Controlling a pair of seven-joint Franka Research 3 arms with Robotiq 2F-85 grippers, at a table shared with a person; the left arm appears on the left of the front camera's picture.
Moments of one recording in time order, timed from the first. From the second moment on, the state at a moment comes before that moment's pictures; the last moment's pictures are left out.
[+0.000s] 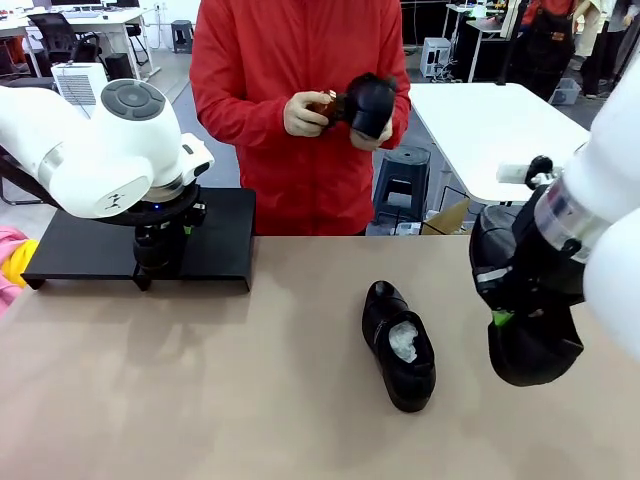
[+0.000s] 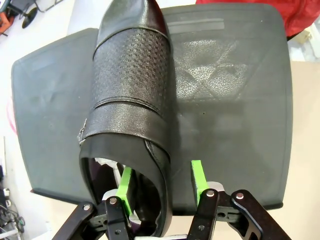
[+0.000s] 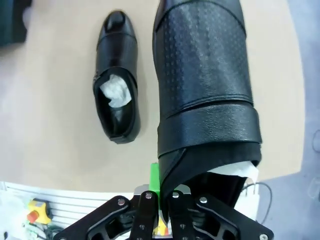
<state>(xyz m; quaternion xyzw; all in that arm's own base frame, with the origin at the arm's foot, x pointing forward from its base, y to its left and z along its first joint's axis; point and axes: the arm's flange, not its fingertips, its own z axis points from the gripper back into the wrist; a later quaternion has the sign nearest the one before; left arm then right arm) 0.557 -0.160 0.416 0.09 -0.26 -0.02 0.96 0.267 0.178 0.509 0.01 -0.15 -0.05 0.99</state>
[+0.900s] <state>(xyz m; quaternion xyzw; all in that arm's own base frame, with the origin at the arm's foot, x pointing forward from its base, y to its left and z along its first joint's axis) 0.501 -0.174 0.516 0.09 -0.34 0.00 0.93 0.243 0.304 0.495 0.10 -0.15 0.06 0.98</state>
